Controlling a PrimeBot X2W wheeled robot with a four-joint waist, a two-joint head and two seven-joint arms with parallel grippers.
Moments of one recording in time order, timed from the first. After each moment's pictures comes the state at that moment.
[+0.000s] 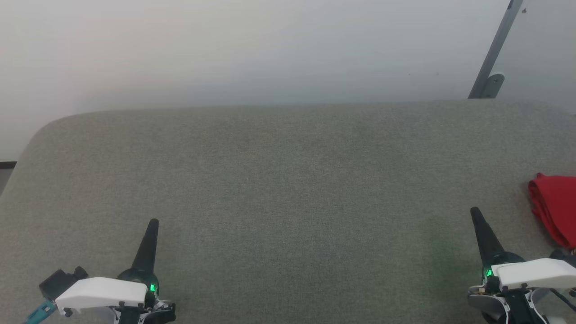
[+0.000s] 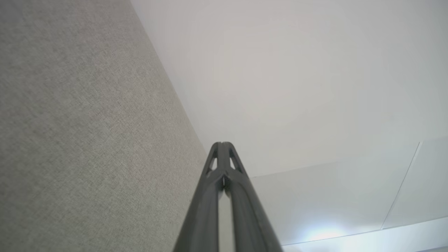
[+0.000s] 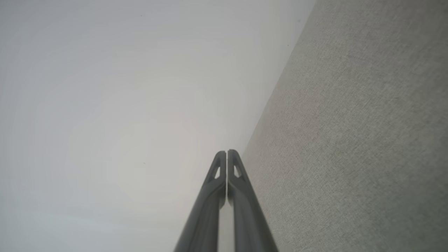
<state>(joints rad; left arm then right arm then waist) -0.04 0.07 0.10 0.21 -1.36 -0.13 0.04 -0.07 -0.08 -0.10 0.23 1.37 0.13 0.05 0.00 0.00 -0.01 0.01</state>
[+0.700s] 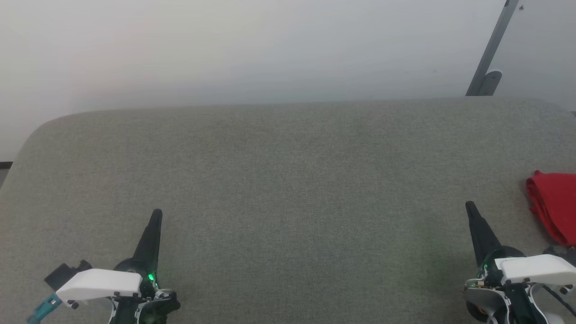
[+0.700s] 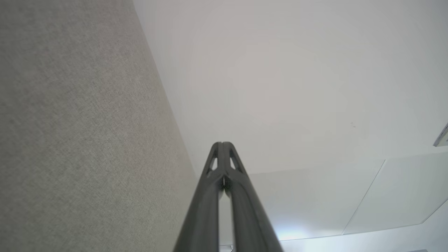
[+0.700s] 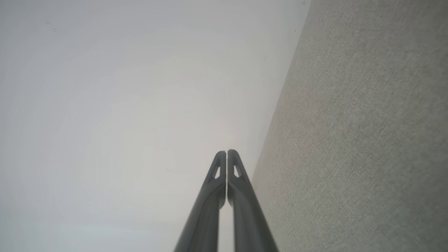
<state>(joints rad) -0.08 0.06 0.10 0.23 -1.51 -0.13 0.08 -0.09 -0.06 -0.11 0.24 1.51 0.13 0.09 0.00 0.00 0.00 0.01</state>
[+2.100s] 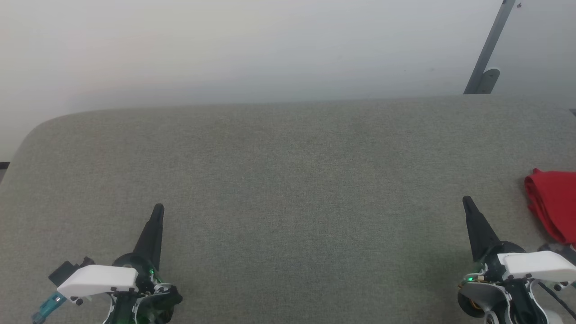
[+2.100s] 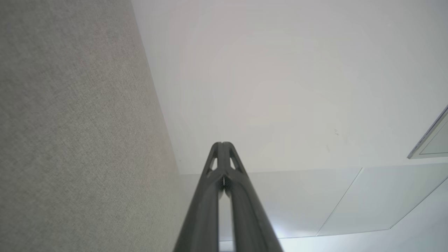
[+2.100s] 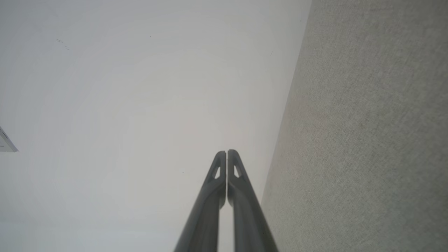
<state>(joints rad) -0.10 0.05 0.11 0.25 -1.61 -0.13 0.11 -0.11 -0.05 -0.11 0.24 1.61 0.13 0.11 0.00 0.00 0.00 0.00</state>
